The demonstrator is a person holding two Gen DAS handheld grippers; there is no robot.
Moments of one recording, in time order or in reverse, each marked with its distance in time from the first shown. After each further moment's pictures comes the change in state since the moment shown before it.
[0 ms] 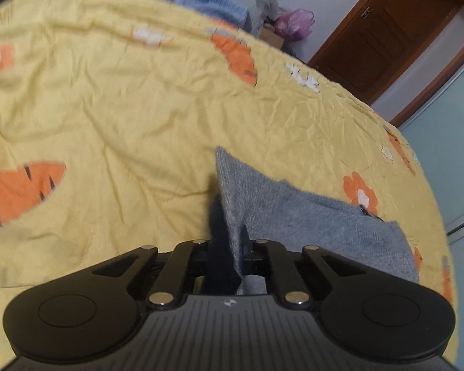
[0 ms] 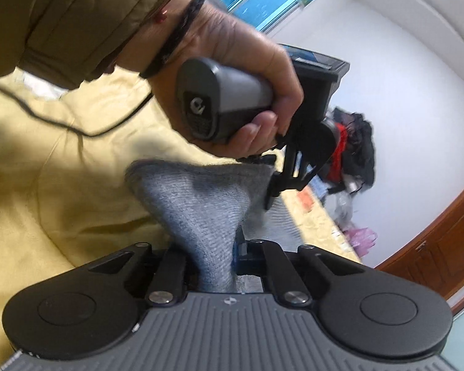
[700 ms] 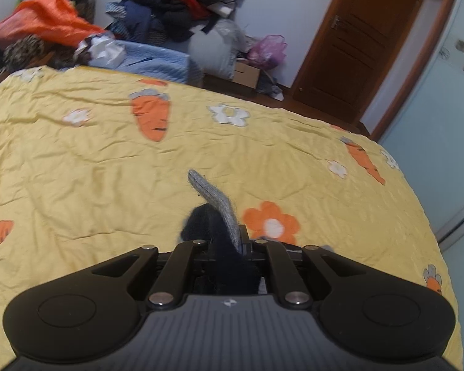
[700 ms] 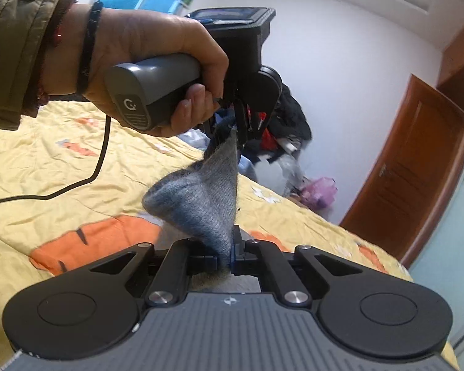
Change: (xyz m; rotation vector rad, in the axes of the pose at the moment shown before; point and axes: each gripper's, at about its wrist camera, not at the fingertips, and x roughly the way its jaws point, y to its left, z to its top) left arm -0.030 -0.188 -0.002 0.147 -0.138 0.062; right arm -0.084 -0.129 -0.093 0.421 0.002 -0.163
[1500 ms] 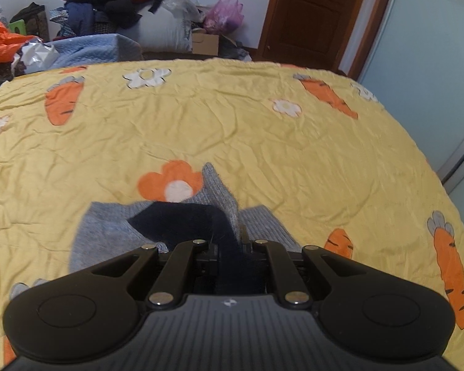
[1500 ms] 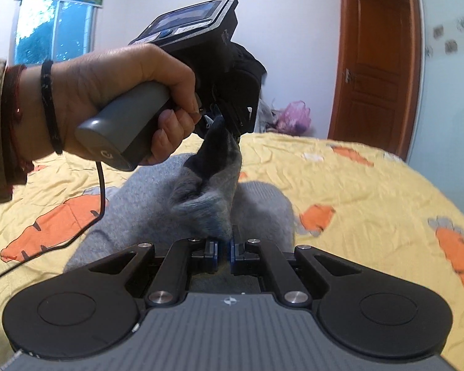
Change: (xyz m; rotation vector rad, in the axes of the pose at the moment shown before) left arm 0.088 -0.133 -0.048 0.194 0.110 0.006; right arm 0.007 -0.090 -0.080 0.411 0.154 -0.017
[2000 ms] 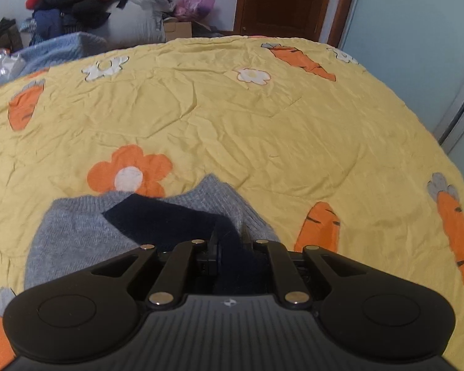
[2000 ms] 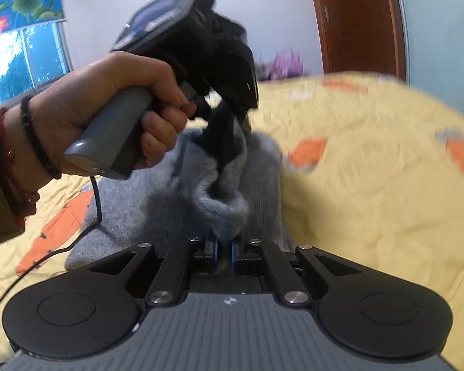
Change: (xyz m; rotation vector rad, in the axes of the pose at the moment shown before) left arm 0.037 -0.041 -0.013 0.127 0.044 -0.004; right arm 0.016 -0.047 -0.020 0.294 0.161 0.099
